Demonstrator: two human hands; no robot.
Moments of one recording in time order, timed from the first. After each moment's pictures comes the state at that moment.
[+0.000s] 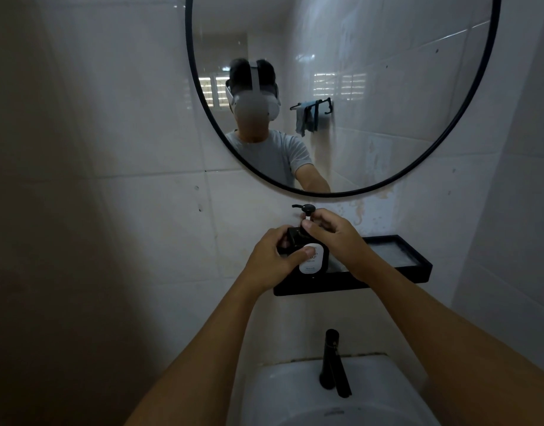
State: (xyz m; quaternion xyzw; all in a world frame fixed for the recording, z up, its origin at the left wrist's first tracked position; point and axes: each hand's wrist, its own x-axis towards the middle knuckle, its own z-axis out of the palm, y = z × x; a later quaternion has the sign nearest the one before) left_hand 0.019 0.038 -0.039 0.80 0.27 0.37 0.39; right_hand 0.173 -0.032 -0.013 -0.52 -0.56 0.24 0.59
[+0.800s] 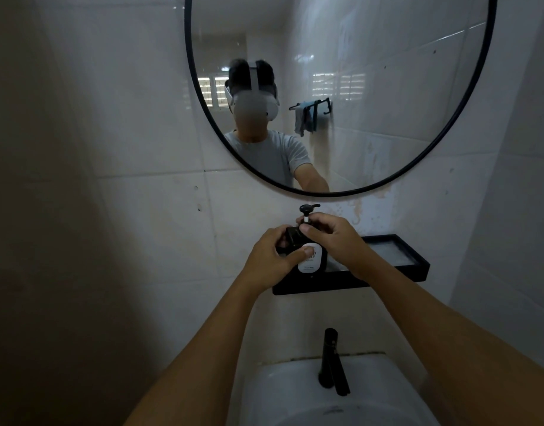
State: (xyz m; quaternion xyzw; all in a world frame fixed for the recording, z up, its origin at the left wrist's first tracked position) left_hand 0.018 0.037 -0.039 0.80 0.27 0.37 0.39; right_hand 0.173 -0.034 -0.011 -0.55 -0.57 0.23 0.57
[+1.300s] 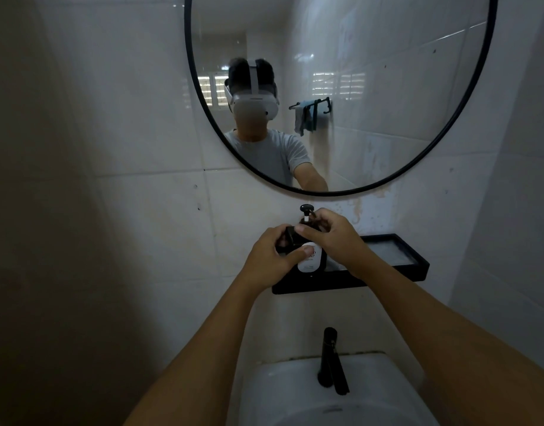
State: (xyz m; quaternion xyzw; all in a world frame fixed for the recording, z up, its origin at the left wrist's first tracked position) left_hand 0.018 0.035 -0.038 0.80 0.27 0.37 0.38; right_hand 0.171 -0.032 -0.012 -0.58 -0.55 0.21 0.57
